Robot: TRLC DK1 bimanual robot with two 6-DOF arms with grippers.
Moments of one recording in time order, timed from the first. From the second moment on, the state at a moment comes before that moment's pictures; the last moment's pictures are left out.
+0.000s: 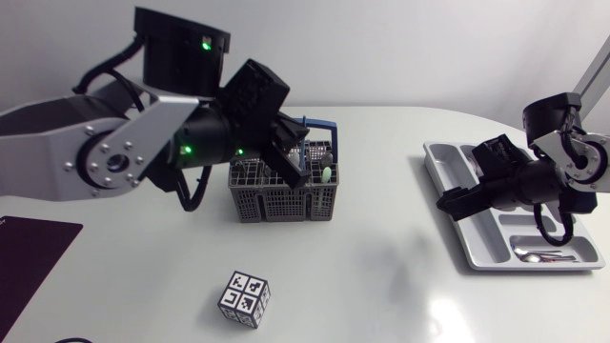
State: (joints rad) left arm -0.68 1.44 1.05 -0.03 0.06 0.31; right arm -0.08 1.40 0.82 -0.41 -0.19 -0.37
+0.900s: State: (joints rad) left arm -0.55 1.53 1.29 -0.37 0.66 -0.08; right arm 0.47 1.29 1.00 -0.52 -0.44 -0.25
